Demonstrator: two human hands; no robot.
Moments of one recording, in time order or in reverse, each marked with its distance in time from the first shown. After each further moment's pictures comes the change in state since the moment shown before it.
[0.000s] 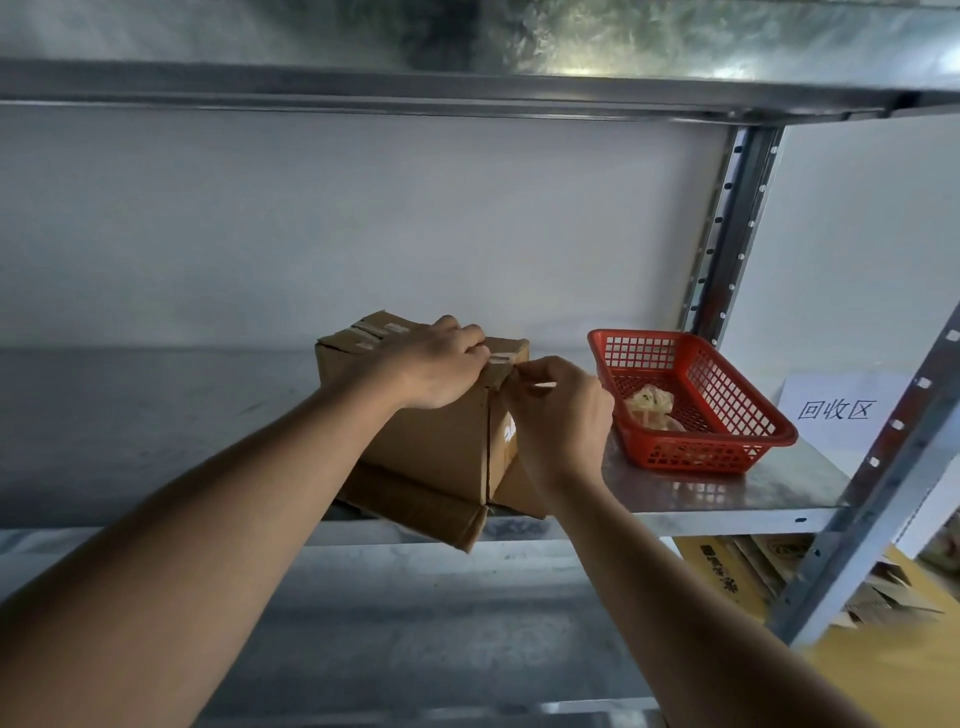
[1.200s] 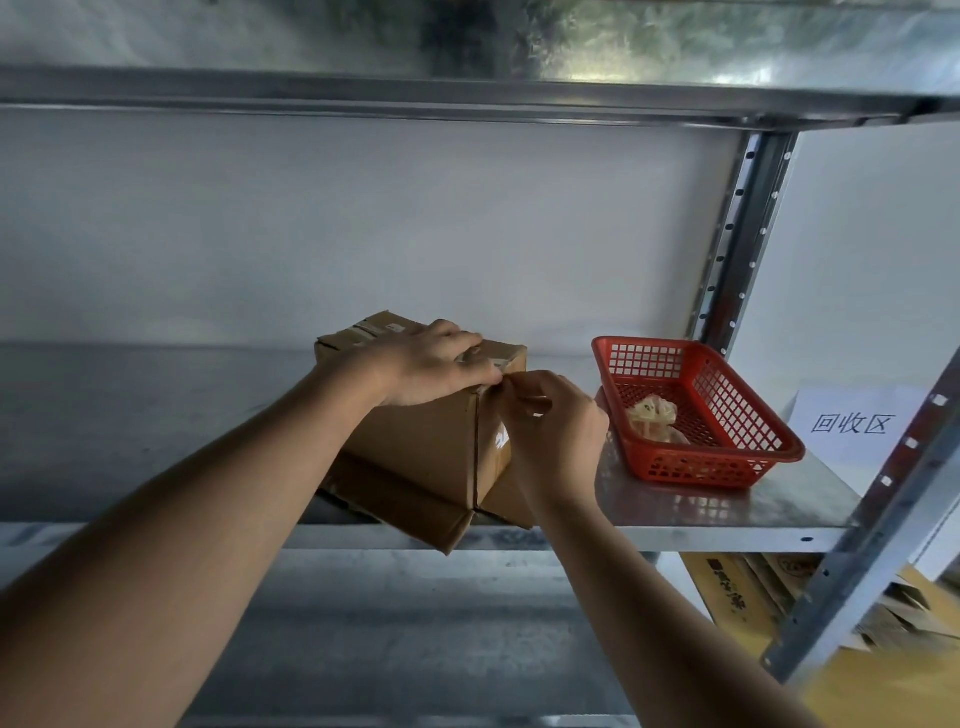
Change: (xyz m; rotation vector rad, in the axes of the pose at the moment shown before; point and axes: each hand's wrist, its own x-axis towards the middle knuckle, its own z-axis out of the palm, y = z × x) left_hand -0.007 0.000 -0.016 -0.048 -0.131 -0.040; right_hand -0.003 0.016 0.003 0.085 0.026 -0.136
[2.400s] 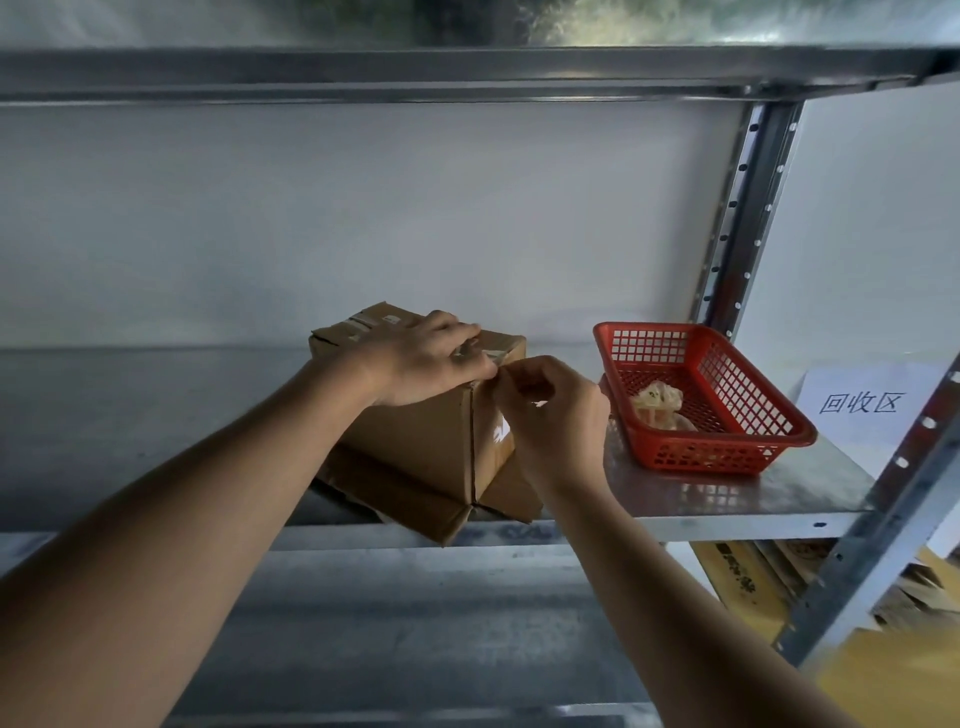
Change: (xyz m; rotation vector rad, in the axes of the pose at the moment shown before) left_hand 0.002 -0.005 0.003 0.064 0.028 0.047; right_hand 0.004 -0.002 -0.005 0.039 -0.081 -0.007
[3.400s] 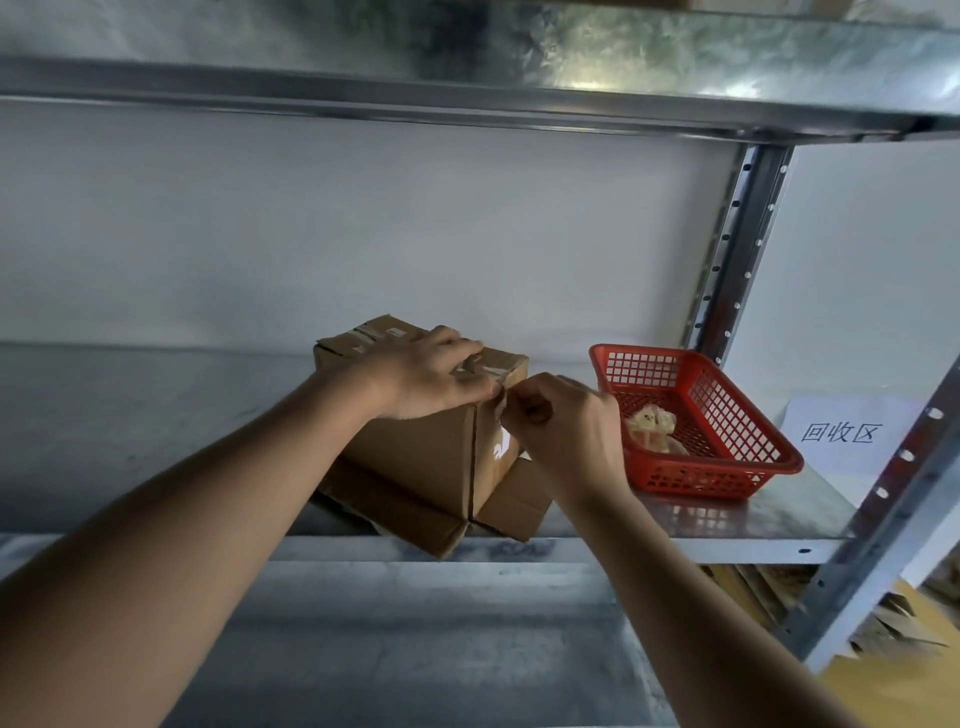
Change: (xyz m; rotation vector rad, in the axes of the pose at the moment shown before) left_hand -0.001 -0.003 -0.001 0.008 0.007 0.026; right_hand 0.013 0.003 -0.022 -0.273 -0.113 -0.370
